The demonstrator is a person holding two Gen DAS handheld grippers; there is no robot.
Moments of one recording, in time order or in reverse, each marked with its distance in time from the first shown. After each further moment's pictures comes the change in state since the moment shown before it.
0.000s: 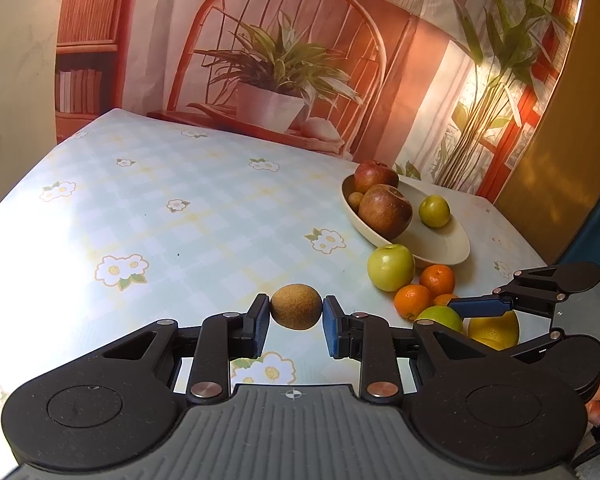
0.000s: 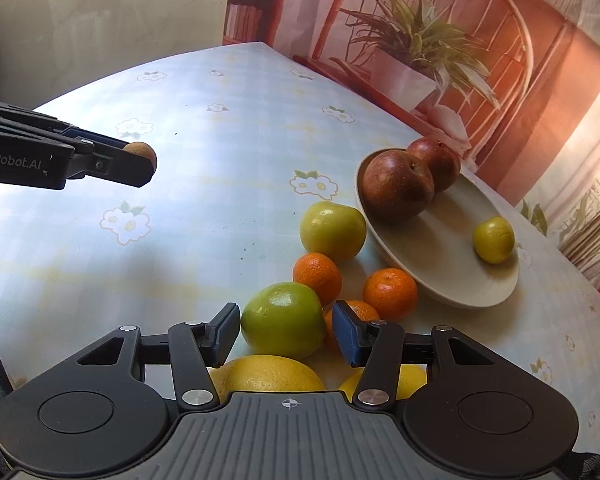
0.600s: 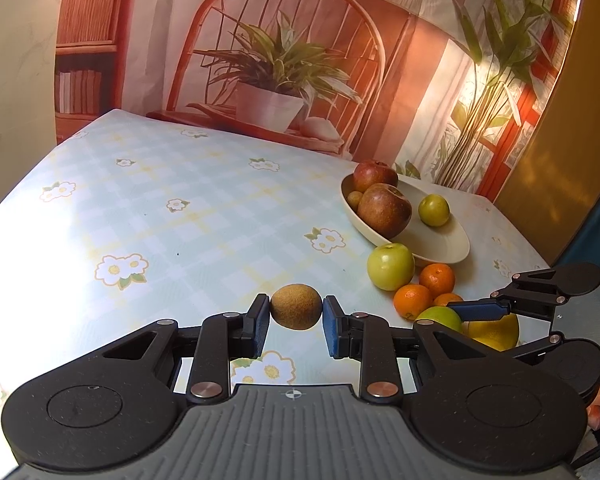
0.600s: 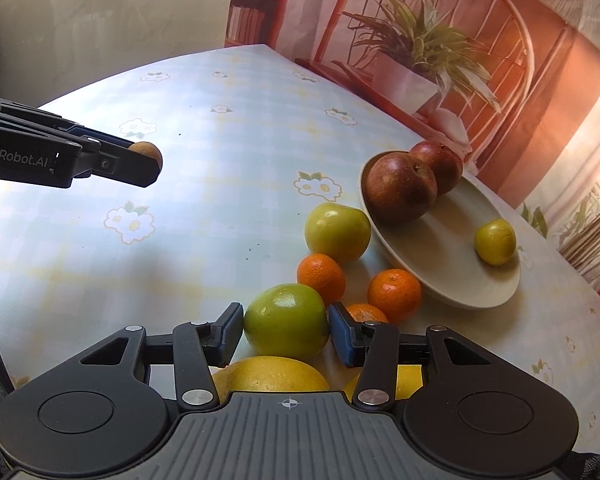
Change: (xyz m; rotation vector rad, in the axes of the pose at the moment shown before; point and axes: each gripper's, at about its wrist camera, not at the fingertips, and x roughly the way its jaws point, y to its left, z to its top) left arm -0.001 -0.001 0.000 0.005 0.002 0.002; right arm -0.001 0.002 -0.003 0.013 -0.018 0.008
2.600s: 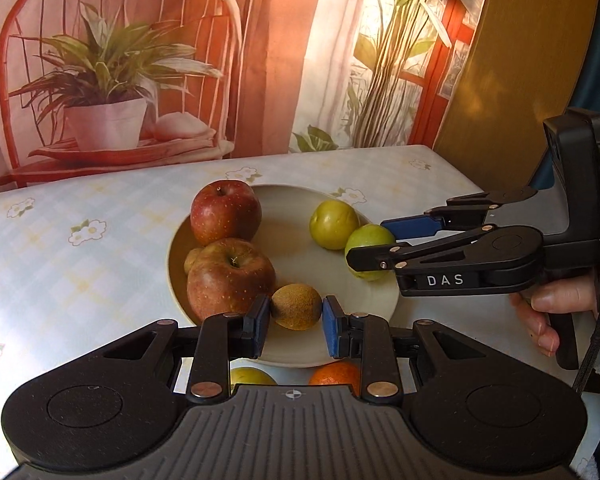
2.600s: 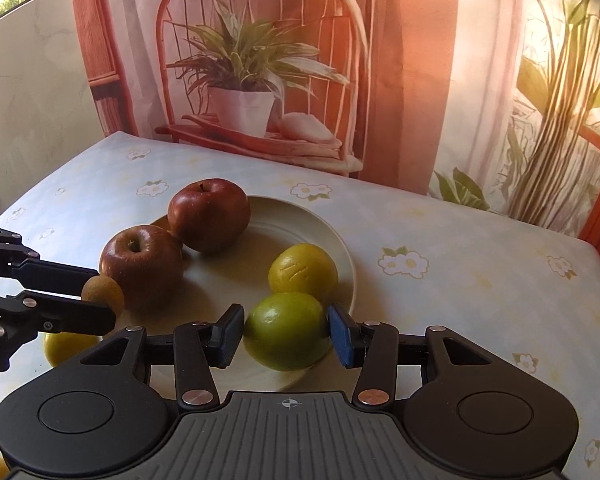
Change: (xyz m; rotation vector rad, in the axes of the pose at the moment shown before) left arm 0.140 -0.115 0.074 0.279 0.151 -0.155; right arm 0.053 -0.214 -0.003 0.349 -0.134 0.011
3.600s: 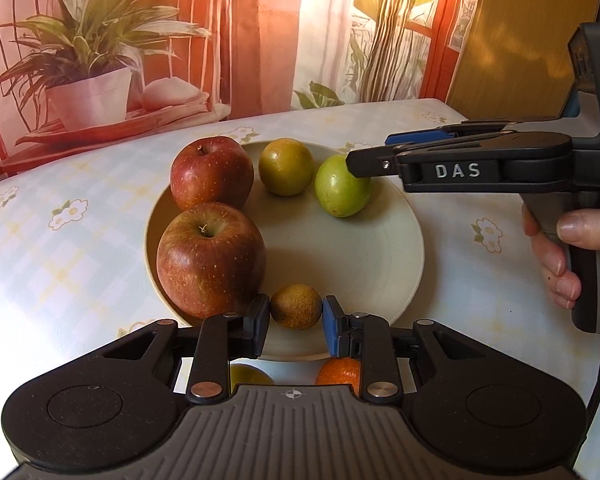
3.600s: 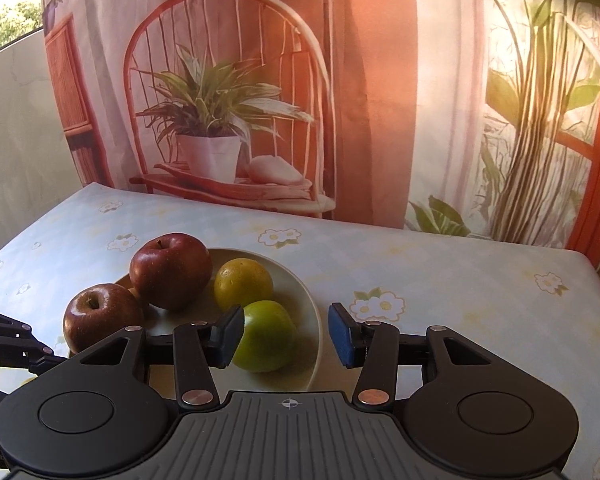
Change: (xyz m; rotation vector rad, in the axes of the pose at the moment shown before) left arm 0.035 -0.007 0.002 0.053 0.106 0.048; right arm 0.004 -0.024 0.007 0.086 -0.142 -0.028
